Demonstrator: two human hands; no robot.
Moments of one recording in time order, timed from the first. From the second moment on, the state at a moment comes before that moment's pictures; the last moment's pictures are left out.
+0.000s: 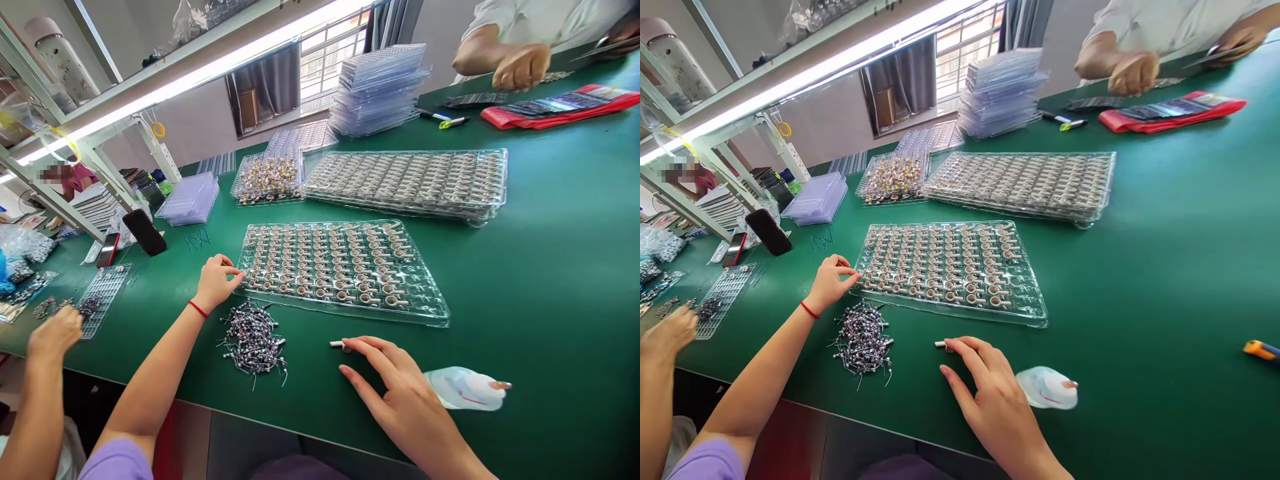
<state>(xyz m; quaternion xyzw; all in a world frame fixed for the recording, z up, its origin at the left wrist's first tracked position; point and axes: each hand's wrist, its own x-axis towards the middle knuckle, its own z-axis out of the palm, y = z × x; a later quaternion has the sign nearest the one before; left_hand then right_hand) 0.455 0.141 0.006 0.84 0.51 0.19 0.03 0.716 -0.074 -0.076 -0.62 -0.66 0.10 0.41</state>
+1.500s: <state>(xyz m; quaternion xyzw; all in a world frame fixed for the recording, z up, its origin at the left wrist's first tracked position) 0.462 0.130 0.002 0.76 0.62 0.19 0.09 0.716 -0.075 -0.074 -0.61 -0.67 0.08 0.42</state>
